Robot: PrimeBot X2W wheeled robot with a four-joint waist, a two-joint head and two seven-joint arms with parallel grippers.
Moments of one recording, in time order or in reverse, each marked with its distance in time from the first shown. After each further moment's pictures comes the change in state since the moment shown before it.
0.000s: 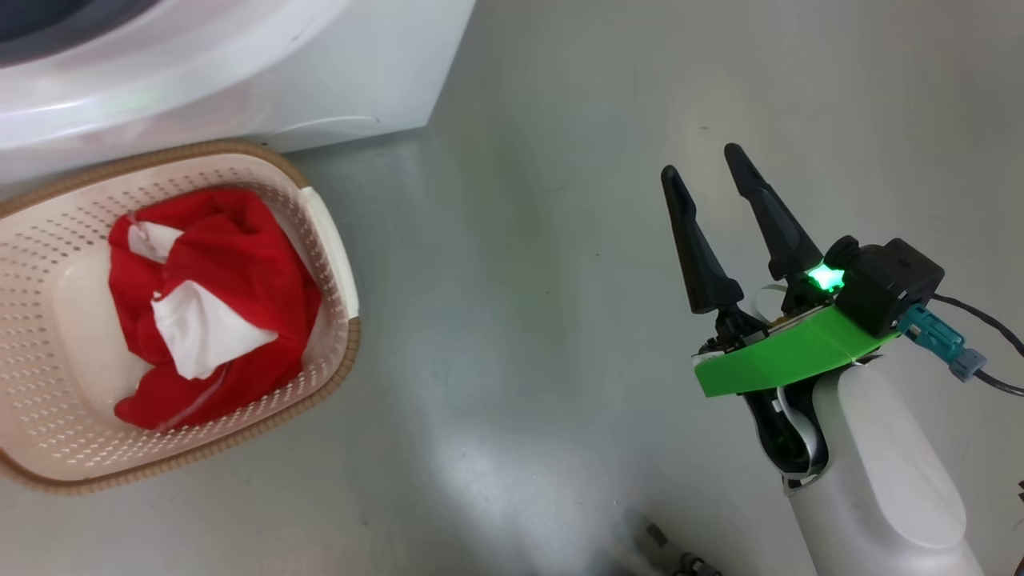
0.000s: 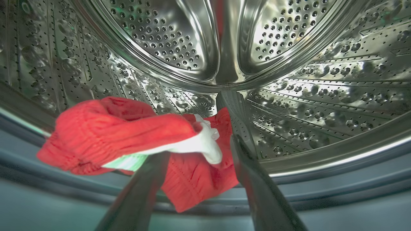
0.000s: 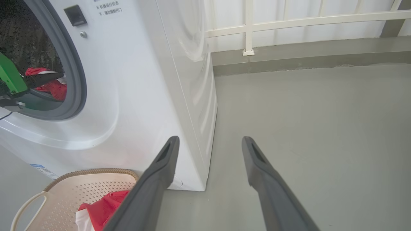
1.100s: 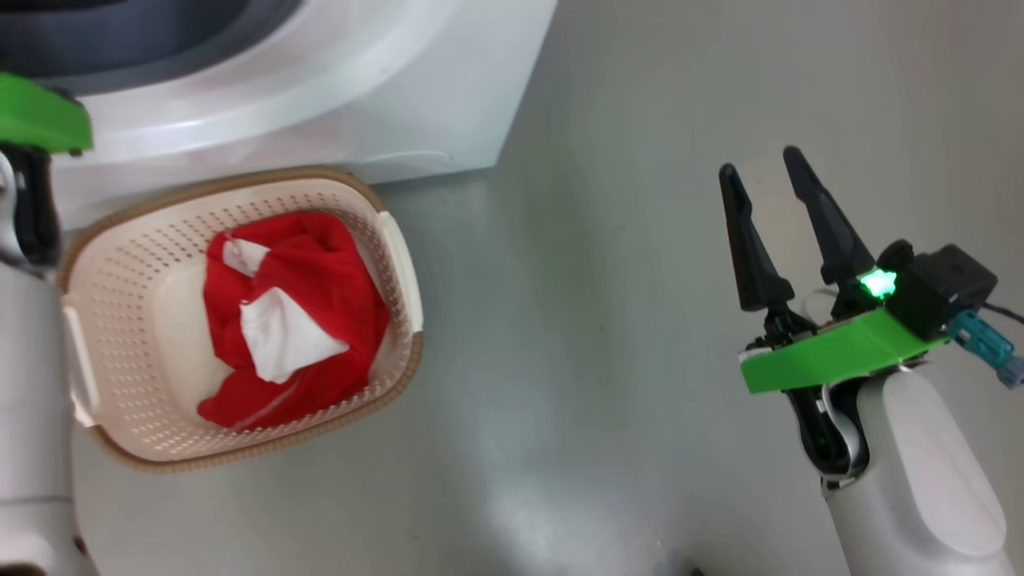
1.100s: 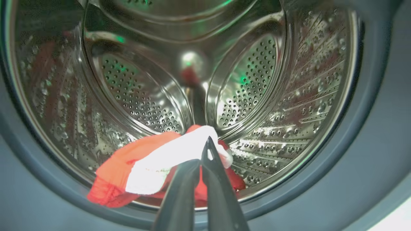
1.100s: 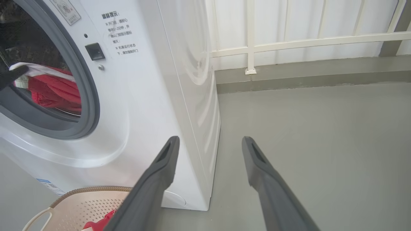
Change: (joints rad) left arm 0.400 -0.113 0.073 -0.598 -0.044 -0.024 -0.067; right arm 0.028 -0.036 -0.074 -0.004 -0.002 0.000 0.000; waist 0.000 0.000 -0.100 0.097
